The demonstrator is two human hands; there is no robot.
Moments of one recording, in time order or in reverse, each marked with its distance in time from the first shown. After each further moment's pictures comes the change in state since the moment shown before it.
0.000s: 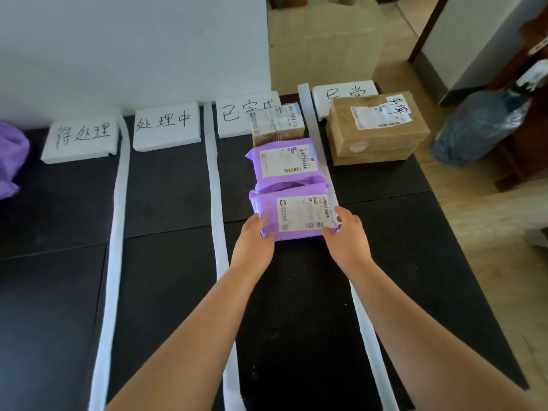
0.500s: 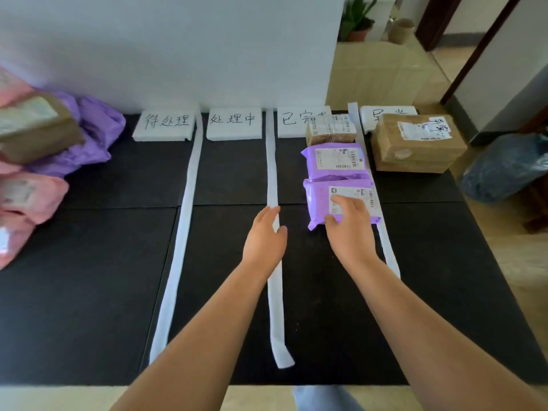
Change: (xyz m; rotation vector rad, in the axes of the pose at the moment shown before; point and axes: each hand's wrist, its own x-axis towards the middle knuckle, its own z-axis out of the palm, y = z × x) left_hand -0.098 -0.049 -0.066 -0.097 0.207 0.022; right_hand -0.118 -0.063 0.038 -0.165 0.116 -0.389
